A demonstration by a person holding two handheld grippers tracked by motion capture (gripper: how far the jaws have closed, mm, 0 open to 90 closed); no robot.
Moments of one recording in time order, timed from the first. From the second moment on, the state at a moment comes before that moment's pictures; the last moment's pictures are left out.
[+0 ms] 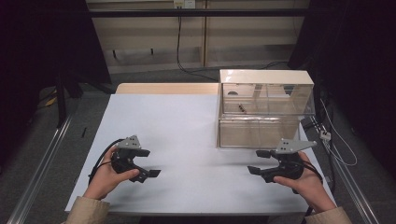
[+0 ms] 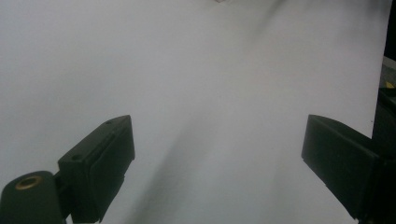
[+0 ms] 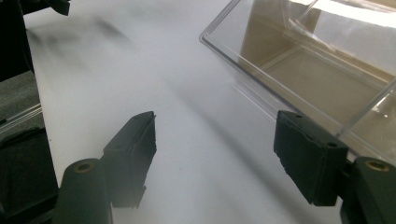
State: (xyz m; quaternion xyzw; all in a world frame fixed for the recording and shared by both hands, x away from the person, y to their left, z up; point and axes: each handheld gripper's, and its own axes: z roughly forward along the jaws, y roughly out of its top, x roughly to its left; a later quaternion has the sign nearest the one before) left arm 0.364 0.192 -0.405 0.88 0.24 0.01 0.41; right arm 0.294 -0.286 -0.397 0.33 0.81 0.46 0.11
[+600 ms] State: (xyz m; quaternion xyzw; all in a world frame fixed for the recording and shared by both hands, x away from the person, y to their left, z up) left arm 0.362 0.199 -0.410 0.88 0.25 0.01 0.41; right arm 0.285 -0.294 -0.417 0.34 0.82 0.45 0.11
